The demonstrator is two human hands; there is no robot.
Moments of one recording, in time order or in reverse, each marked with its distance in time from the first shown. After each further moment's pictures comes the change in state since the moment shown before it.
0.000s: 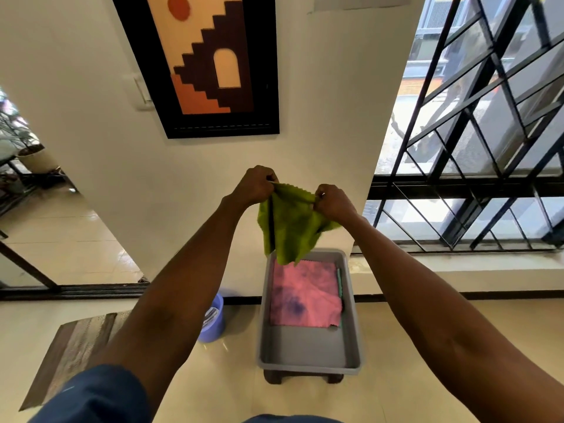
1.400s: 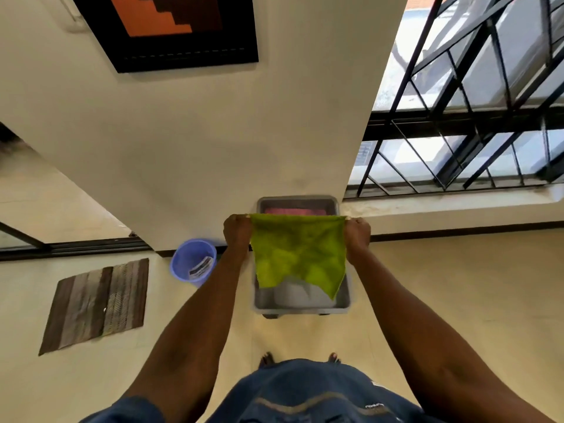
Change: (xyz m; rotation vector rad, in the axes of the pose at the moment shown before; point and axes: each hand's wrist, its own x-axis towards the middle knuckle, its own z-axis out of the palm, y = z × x) left_hand -0.108 -0.132 0.176 -0.492 0.258 -0.746; right_hand -0.100 0.145 0.110 0.624 0.346 0.760
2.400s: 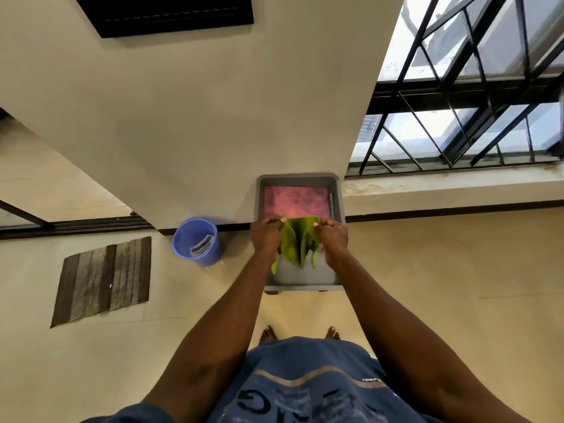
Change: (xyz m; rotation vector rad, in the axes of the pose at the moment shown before) left_hand -0.091 -0.014 0.042 -0.170 -0.102 -0.134; right_hand -0.064 0.033 0.015 0.134 -0.220 0.136
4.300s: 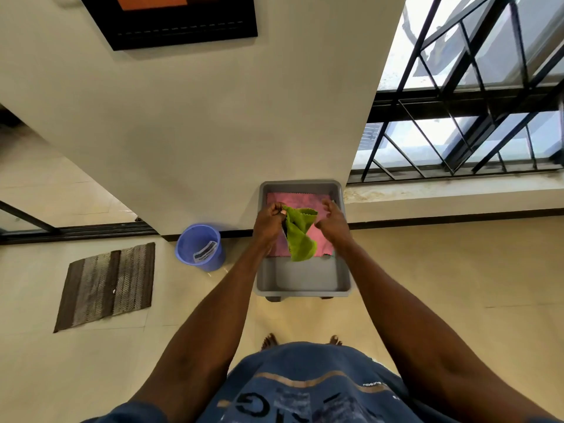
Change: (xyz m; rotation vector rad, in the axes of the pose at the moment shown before) left_hand 0.002 0.039 -0.010 0.141 -0.252 0.321; right_hand 0.014 -0.036 -0.006 -0.350 -0.209 -0.239
